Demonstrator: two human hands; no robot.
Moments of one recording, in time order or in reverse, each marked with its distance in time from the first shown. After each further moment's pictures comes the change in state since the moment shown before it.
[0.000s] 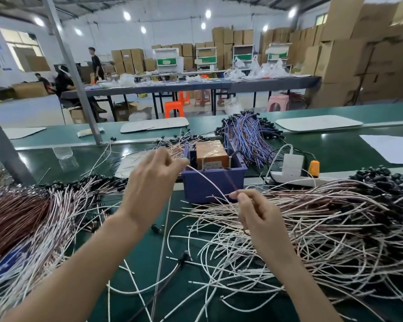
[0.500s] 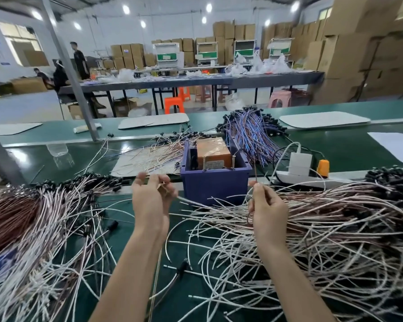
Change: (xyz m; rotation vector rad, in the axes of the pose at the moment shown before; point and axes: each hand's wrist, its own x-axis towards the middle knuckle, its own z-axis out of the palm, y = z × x) left_hand -0.013 0.018 0.047 -1.698 0.406 -1.308; right_hand 0.045 0.042 0.015 0.135 0.418 0.195
